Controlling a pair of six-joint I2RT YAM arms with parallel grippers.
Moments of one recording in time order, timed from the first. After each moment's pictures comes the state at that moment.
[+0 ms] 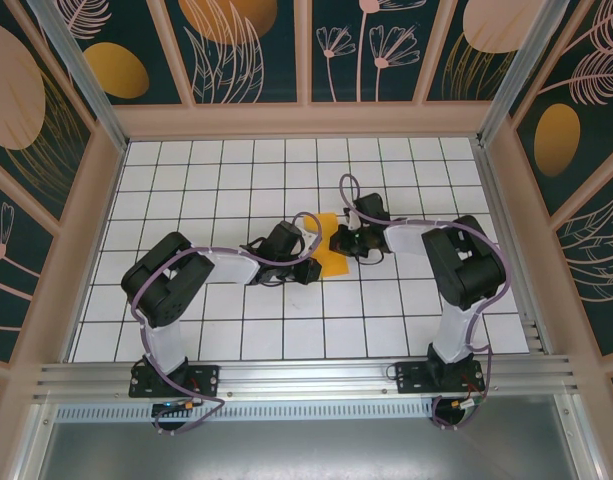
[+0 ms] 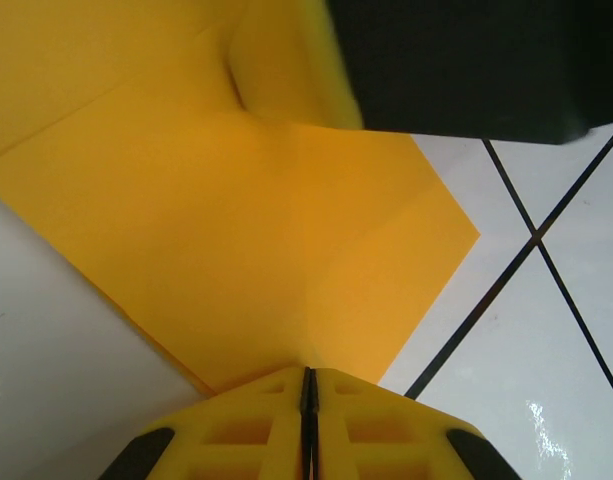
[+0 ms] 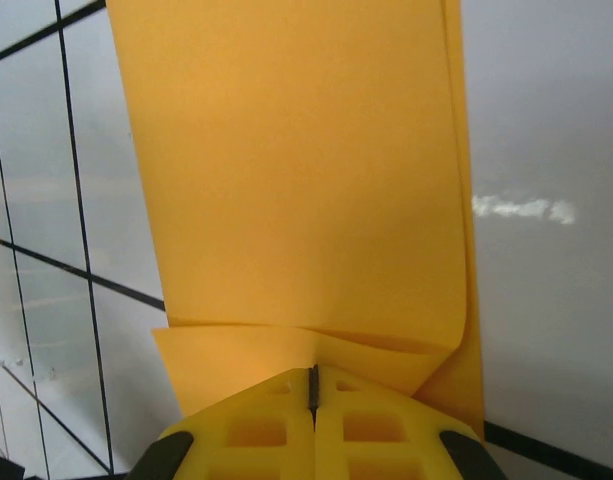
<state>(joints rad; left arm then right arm) -0.76 1.86 0.86 0.15 0.35 -0.42 0.45 1.85 0.93 -0.07 -0.45 0.61</state>
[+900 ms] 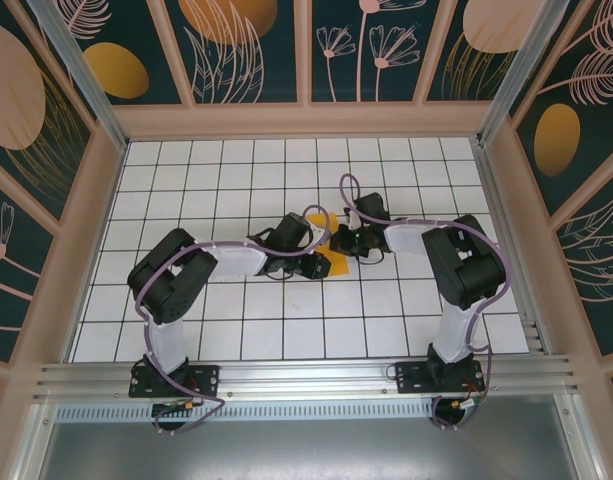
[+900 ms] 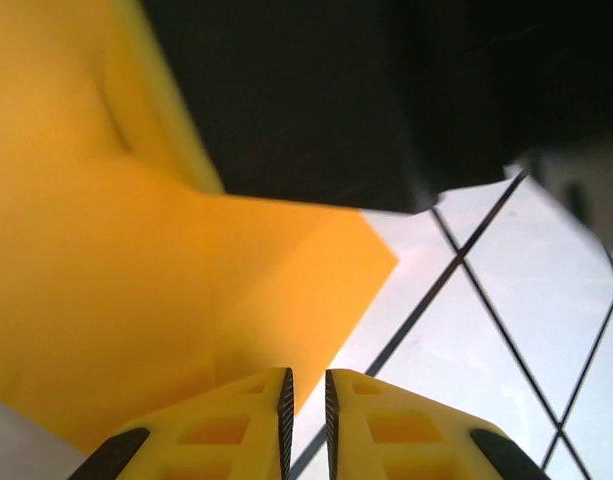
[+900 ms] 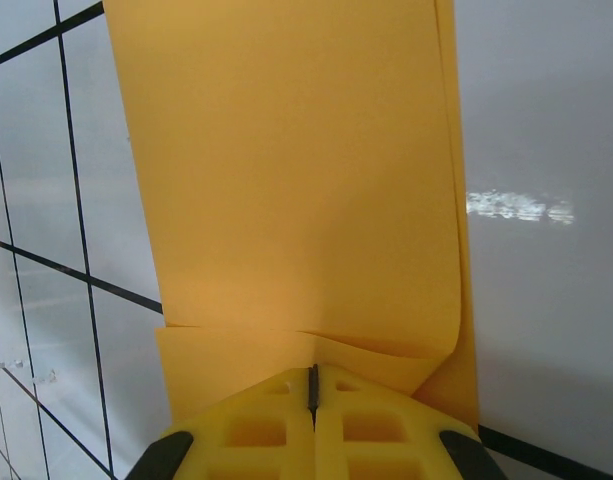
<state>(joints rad) -0.76 1.91 0.99 0.02 0.44 -0.40 0.45 1.85 0.93 -0.07 -0.46 0.61</state>
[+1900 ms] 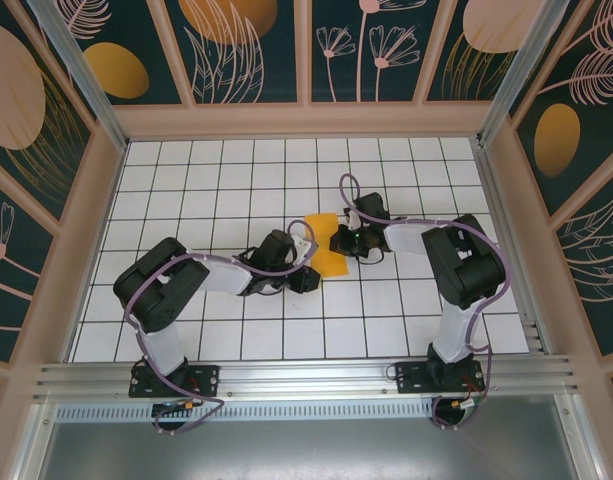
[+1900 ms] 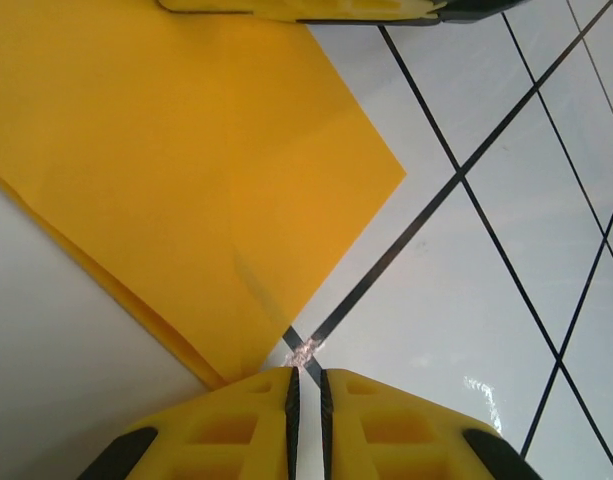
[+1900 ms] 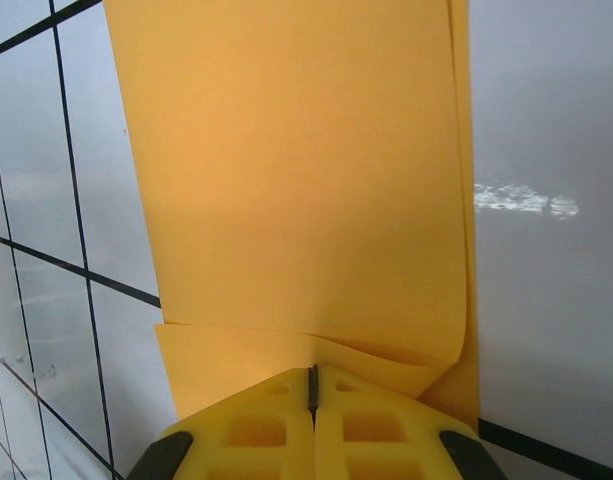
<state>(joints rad) -0.76 1.81 0.72 0.29 0.46 -0.47 0.45 1.86 0.94 -0.09 -0.47 0.60</state>
